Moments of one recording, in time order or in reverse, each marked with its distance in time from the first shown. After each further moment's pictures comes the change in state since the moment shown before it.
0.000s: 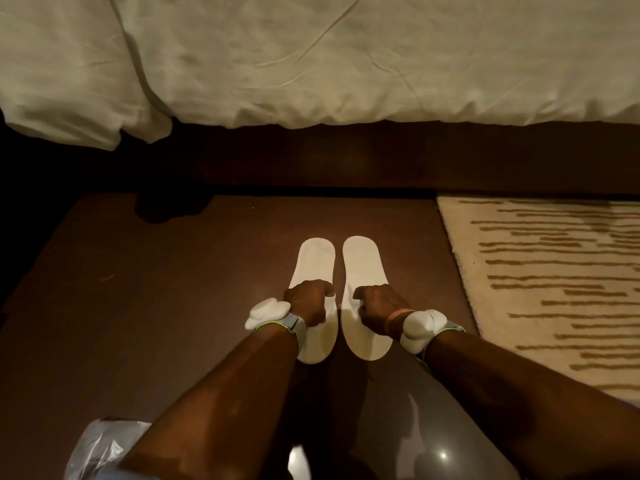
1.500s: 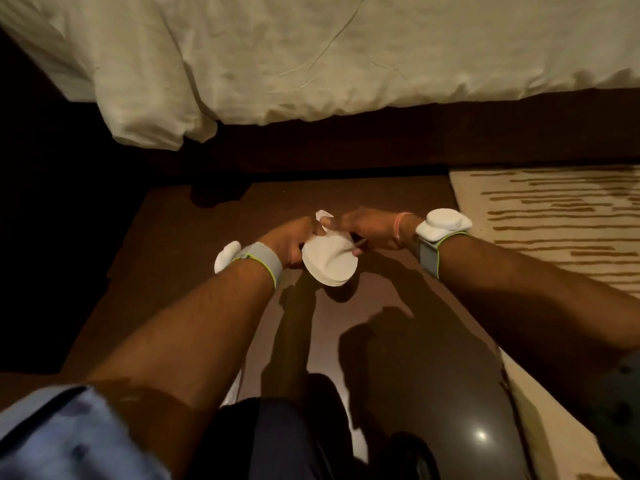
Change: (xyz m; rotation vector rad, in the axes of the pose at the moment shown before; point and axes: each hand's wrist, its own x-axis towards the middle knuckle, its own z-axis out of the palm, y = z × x) left_hand -0.099 0.027 -0.101 -1.269 -0.162 -0.360; right_hand -0.067 -0.086 -0.123 0.825 -0.356 -0.119
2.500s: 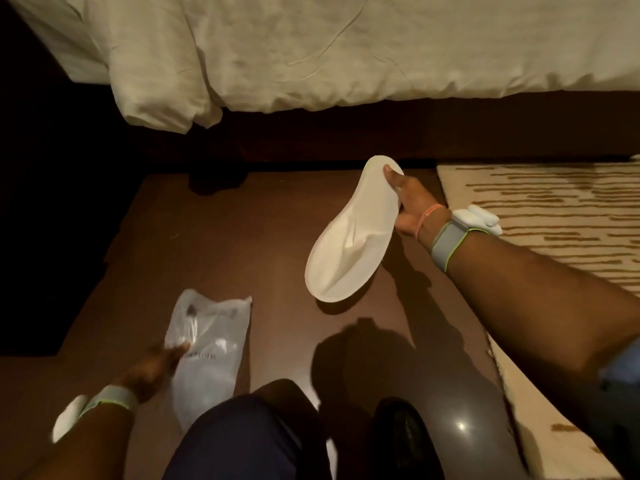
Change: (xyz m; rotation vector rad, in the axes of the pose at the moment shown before) left_hand -0.087 -0.255 -0.235 0.179 0.401 -0.035; right_hand -0.038 0.013 -0.006 1.005 0.445 -0.115
